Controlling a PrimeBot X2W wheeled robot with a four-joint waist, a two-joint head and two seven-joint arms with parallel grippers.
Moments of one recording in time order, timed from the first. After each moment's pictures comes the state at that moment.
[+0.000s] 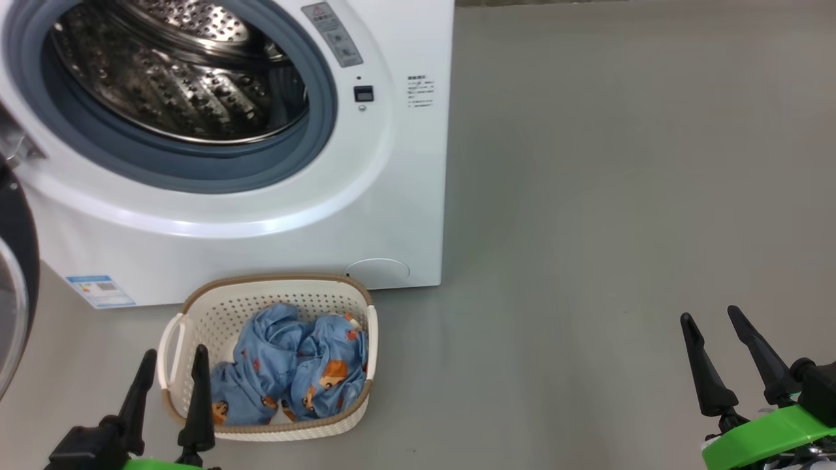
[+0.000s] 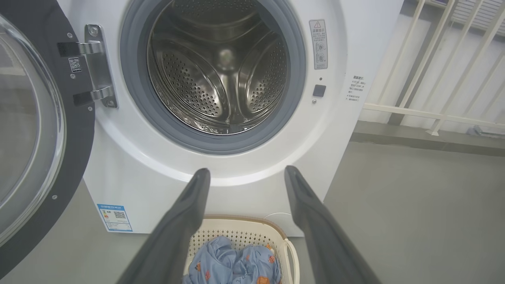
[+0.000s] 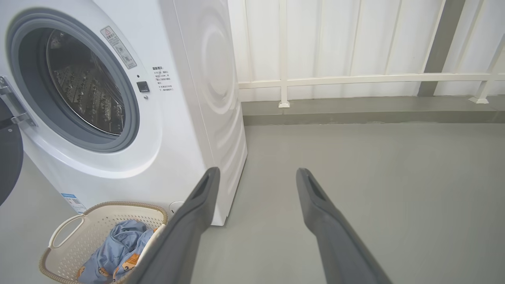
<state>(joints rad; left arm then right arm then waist) -0.07 0.08 0.05 0.28 -0.27 -0.13 -0.26 0.00 -0.30 0.09 0.19 0.43 0.13 -0.25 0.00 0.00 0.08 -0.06</state>
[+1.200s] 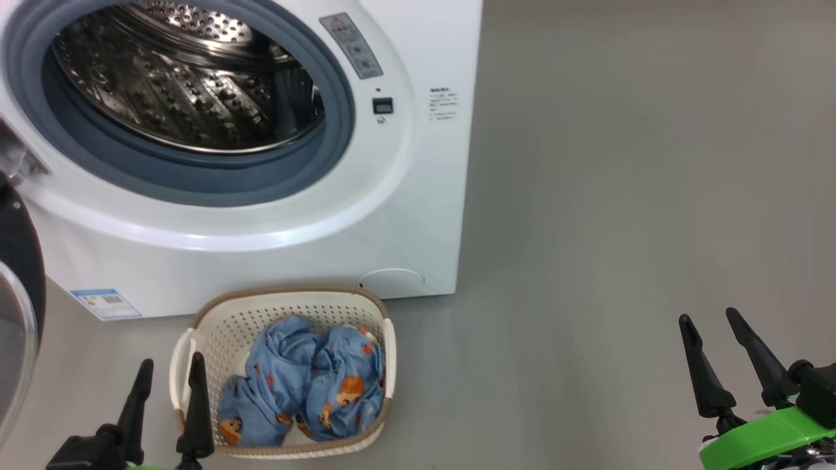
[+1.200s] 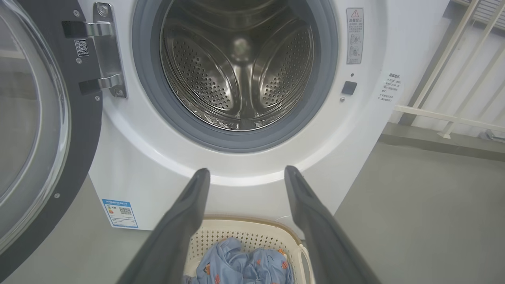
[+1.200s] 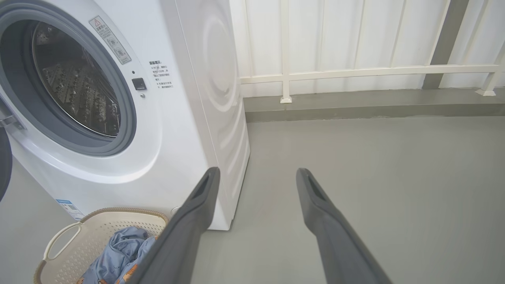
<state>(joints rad) -0.04 0.09 0.03 0.27 -0.32 -0.13 -0.26 0.01 -0.29 0.09 0.18 0.43 0.13 -0.25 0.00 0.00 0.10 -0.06</state>
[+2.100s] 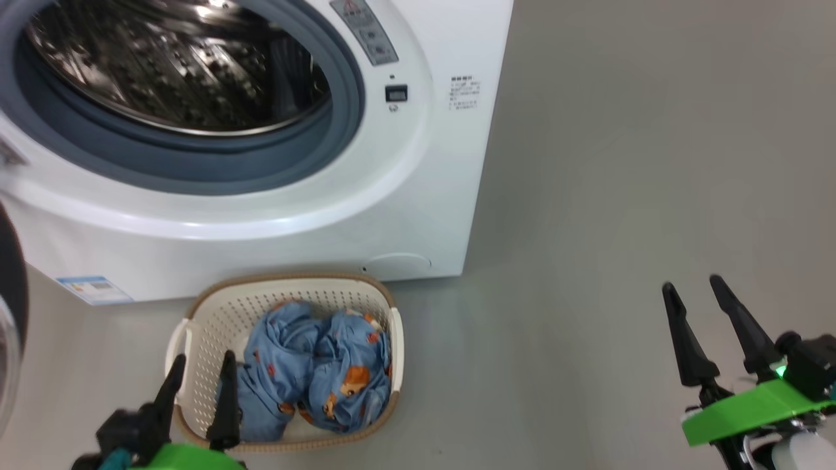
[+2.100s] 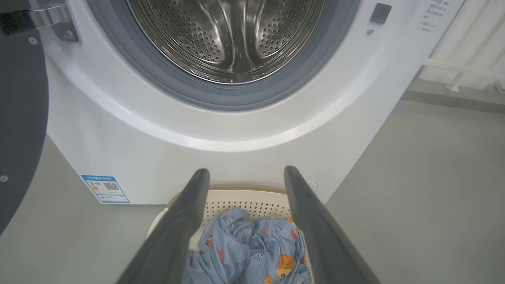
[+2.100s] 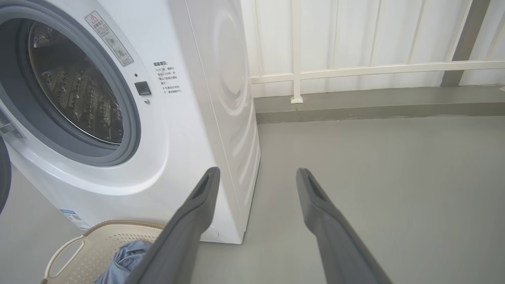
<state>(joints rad) -0.12 0.09 -0.03 0.41 -0.27 -0.13 -0.26 -0.05 -0.27 0.11 0.16 0.43 0.13 -0.25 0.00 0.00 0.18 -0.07</state>
